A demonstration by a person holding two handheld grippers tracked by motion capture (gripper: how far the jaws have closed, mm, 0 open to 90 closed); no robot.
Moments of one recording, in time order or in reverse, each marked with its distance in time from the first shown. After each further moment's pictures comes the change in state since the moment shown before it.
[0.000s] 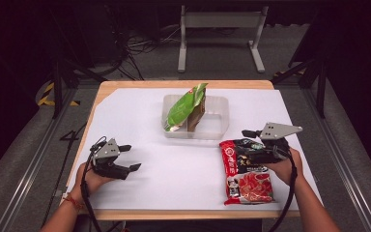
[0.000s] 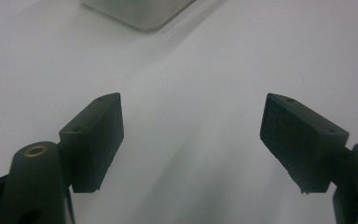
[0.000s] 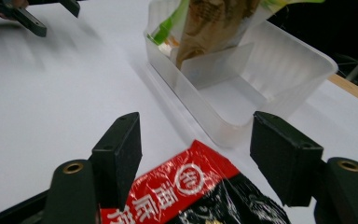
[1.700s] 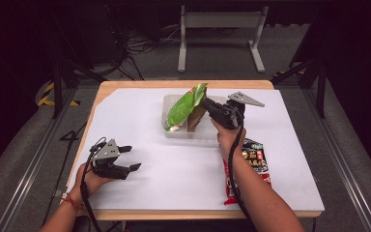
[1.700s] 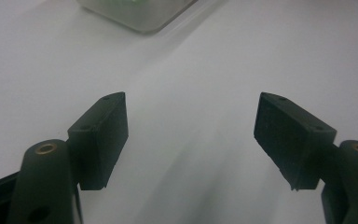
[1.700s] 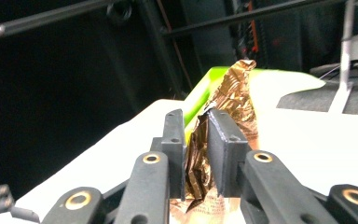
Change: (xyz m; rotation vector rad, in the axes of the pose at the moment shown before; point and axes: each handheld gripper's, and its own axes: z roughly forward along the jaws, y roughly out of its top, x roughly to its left) left arm -0.002 -0.002 -0.002 -0.004 0.011 0.000; right arm -0.012 0.071 0.115 -0.358 -0.117 0.466
